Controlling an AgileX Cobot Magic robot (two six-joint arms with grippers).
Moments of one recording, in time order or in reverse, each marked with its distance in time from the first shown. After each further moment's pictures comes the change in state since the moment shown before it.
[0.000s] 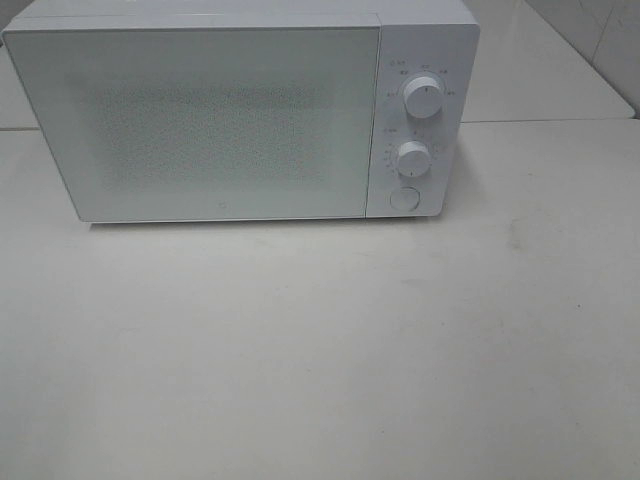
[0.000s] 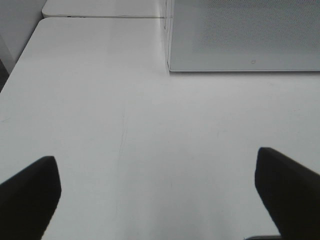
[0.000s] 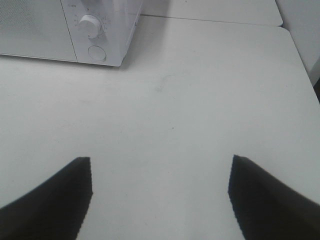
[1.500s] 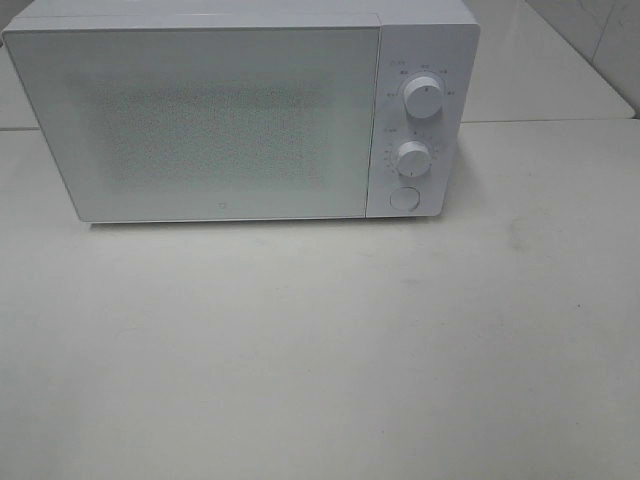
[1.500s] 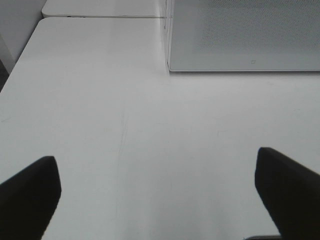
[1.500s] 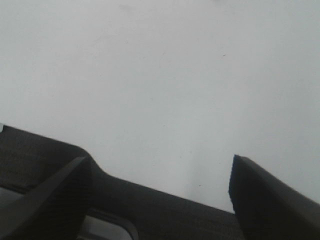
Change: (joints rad) left arm 0.000 0.000 0.000 -0.001 0.000 0.000; right arm 0.117 0.470 -0.136 0.064 0.115 -0.002
